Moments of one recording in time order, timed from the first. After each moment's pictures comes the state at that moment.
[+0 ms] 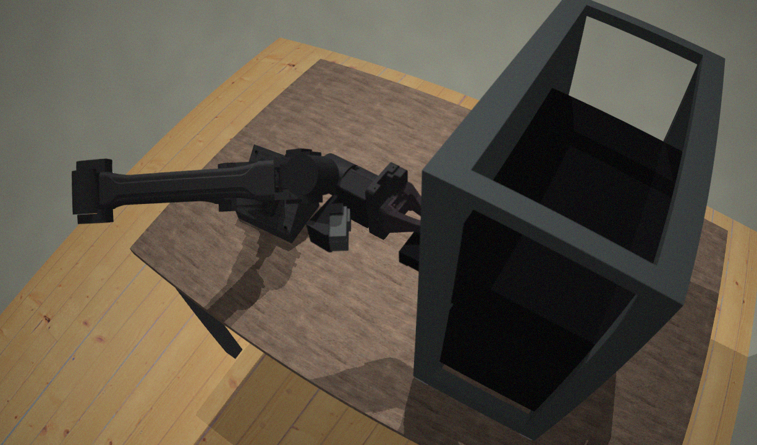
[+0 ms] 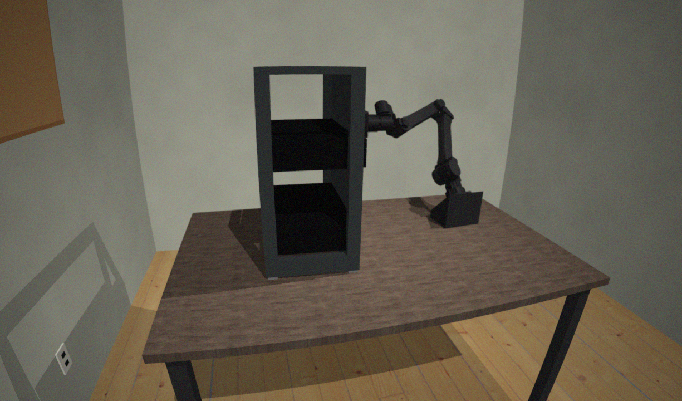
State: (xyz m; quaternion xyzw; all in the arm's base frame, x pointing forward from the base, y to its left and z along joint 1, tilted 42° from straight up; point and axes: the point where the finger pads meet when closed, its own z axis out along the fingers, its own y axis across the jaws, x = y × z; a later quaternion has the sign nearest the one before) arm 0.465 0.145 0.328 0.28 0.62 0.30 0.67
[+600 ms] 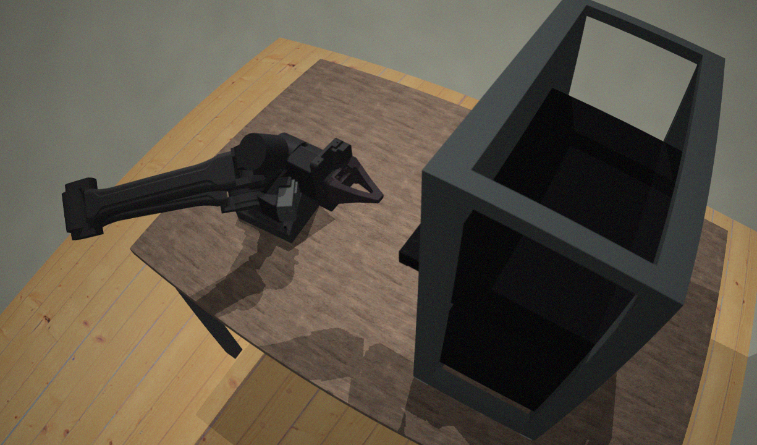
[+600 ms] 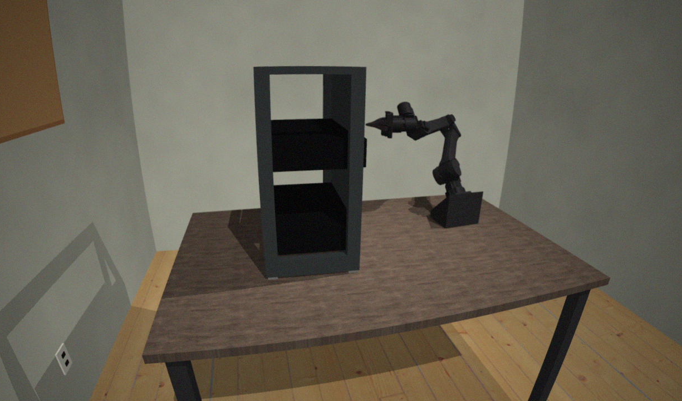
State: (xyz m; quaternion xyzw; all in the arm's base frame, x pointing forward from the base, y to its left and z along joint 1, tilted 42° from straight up) arm 0.367 0.144 0.317 0.28 0.62 0.30 0.67
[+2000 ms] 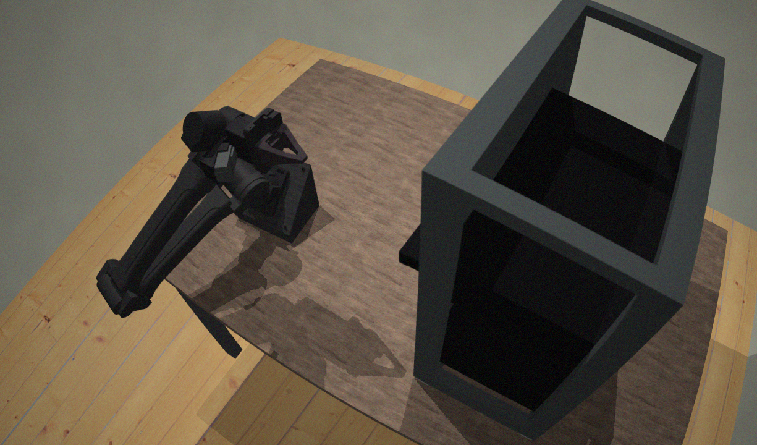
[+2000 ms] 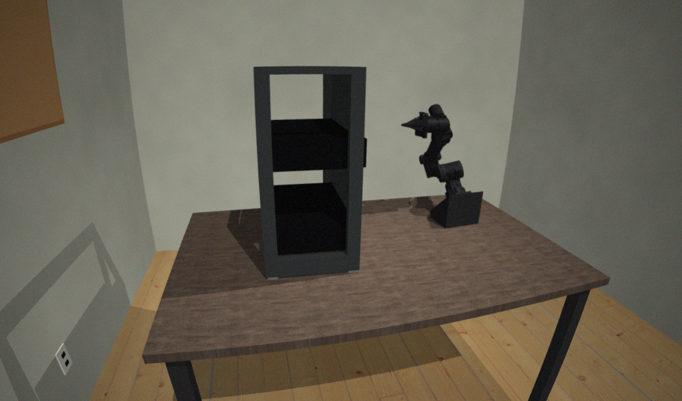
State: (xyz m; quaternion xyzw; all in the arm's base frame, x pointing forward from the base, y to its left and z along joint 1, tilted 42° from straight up) arm 0.219 0.146 0.302 0.28 0.63 0.30 0.66
